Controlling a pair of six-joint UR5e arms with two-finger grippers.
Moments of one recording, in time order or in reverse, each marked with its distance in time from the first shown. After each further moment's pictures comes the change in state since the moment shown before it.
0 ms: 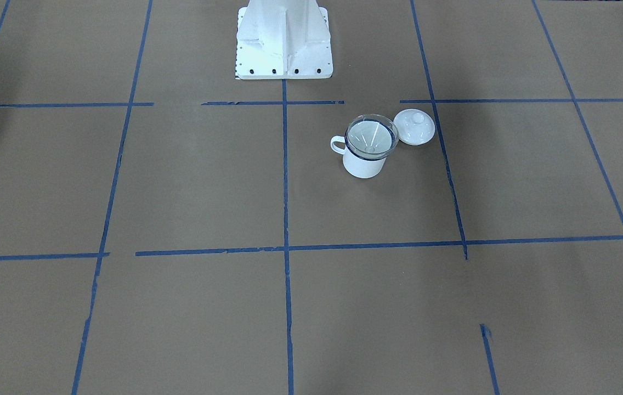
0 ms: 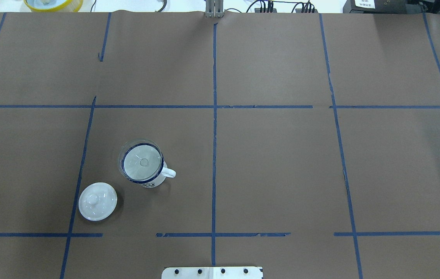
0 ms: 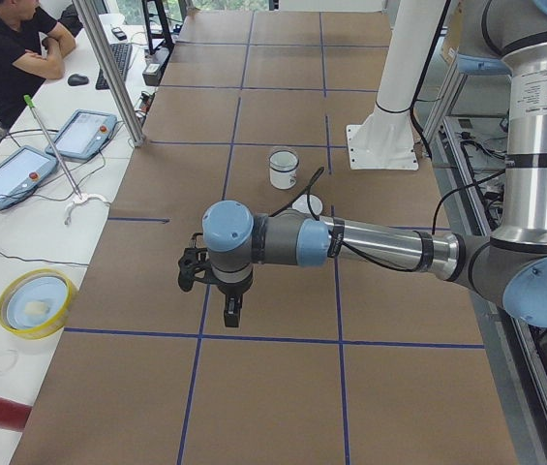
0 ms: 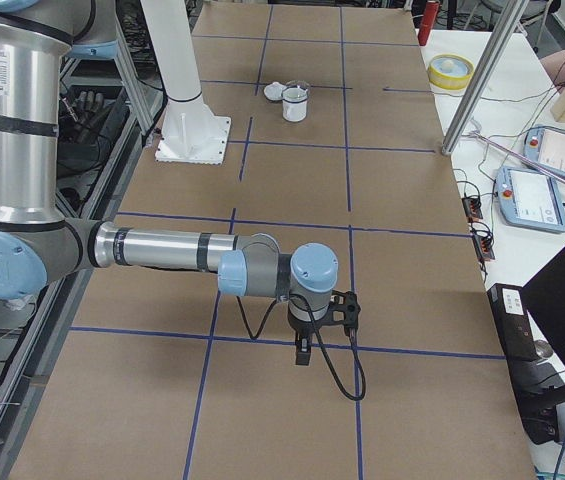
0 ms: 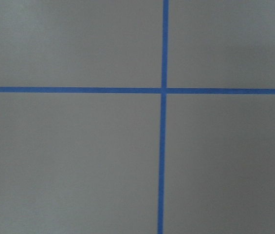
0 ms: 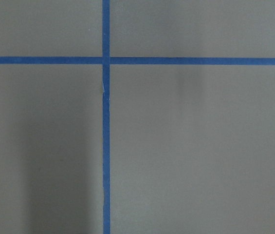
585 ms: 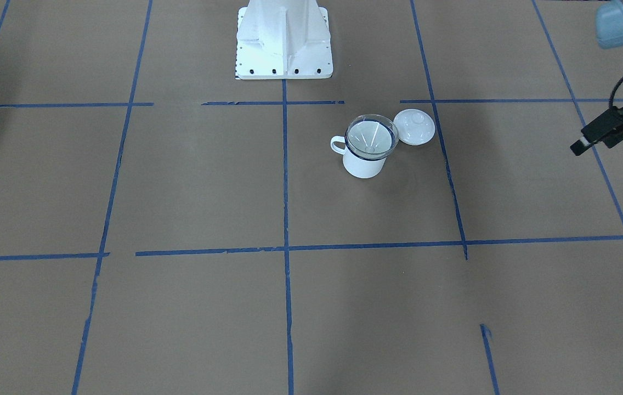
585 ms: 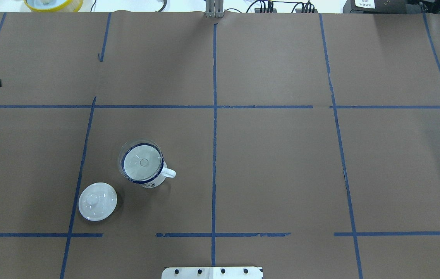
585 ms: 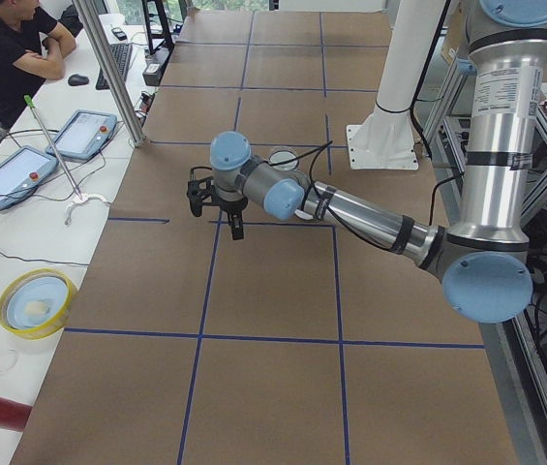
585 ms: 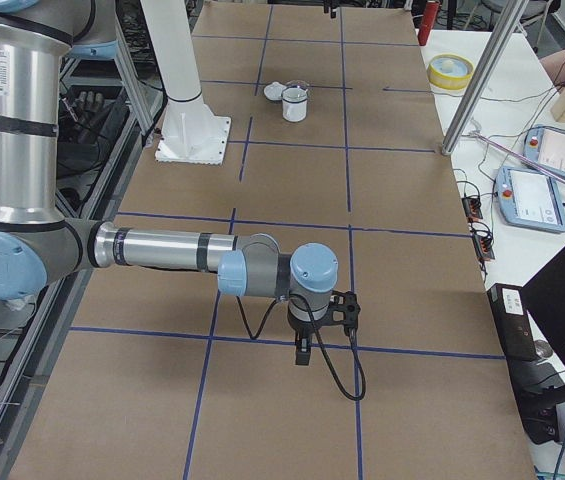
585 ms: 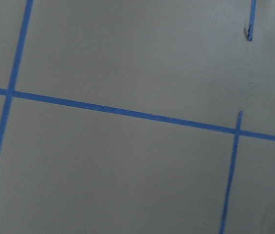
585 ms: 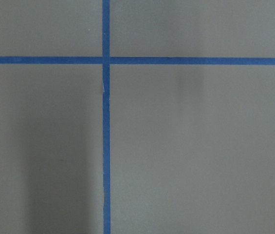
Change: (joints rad) left arm 0.364 -0.159 -0.132 -0.242 0.060 -1.051; right arm 0.000 0.000 0.001 0.000 0.000 0.000
